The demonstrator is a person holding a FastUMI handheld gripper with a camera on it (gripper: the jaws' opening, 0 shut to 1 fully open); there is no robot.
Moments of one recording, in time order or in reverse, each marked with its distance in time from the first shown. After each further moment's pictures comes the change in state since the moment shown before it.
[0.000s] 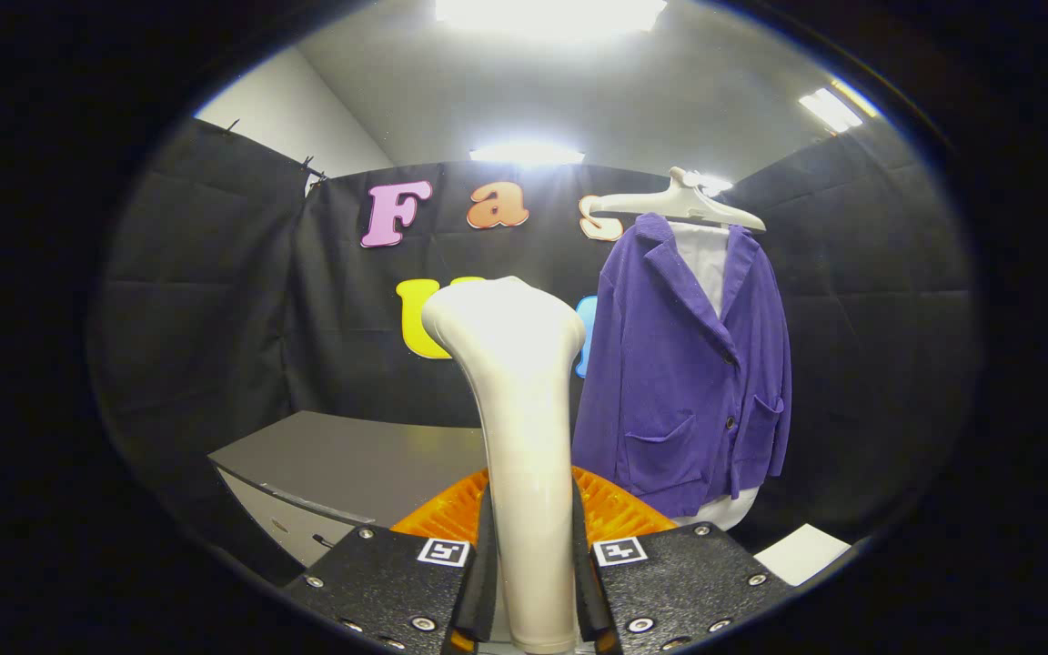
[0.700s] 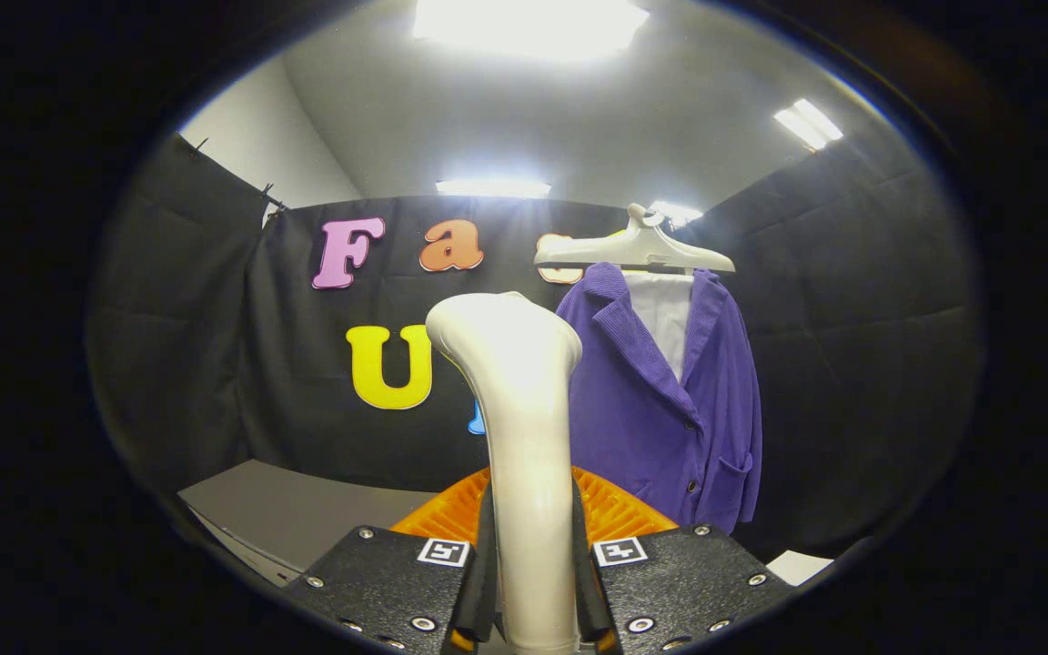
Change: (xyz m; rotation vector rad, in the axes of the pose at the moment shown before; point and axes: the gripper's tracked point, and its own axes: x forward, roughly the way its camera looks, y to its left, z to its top) arm 0.068 -0.067 0.079 0.016 -0.110 -0.113
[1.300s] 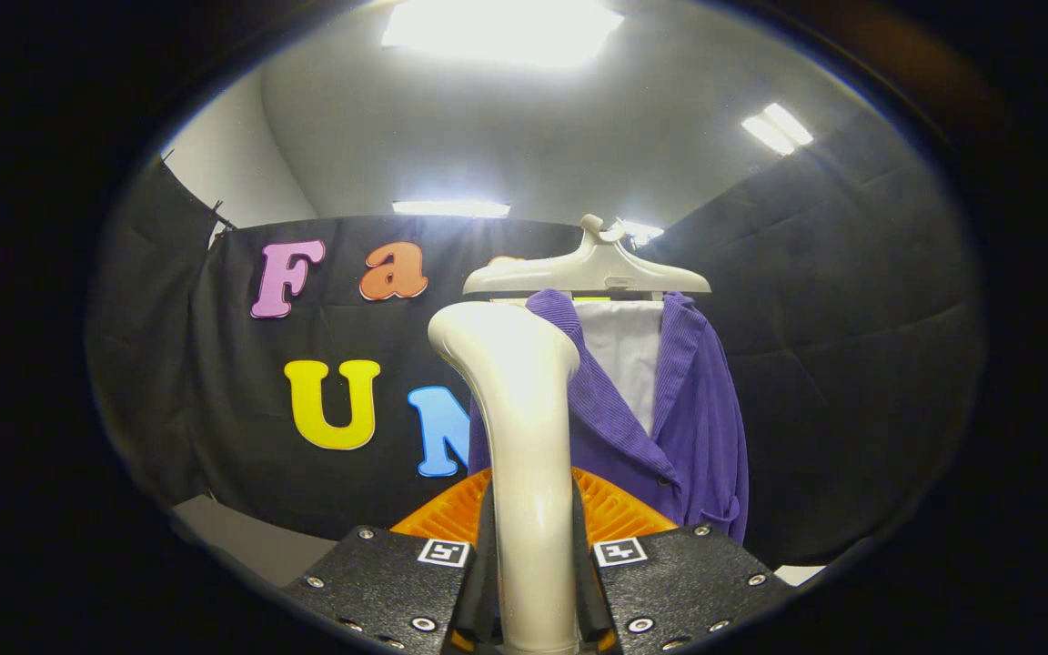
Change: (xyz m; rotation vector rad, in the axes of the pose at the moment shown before) arm 0.097 -0.056 0.043 0.030 -0.080 -0.132
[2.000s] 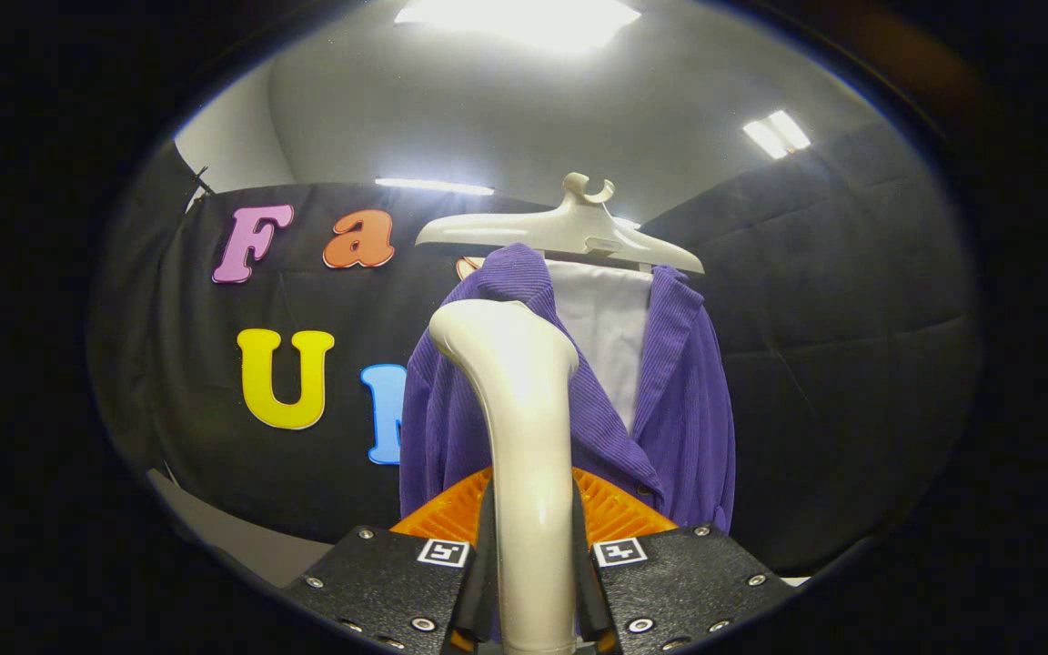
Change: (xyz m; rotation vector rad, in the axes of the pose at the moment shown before) arm 0.046 -0.023 -0.049 -0.077 0.063 -0.076
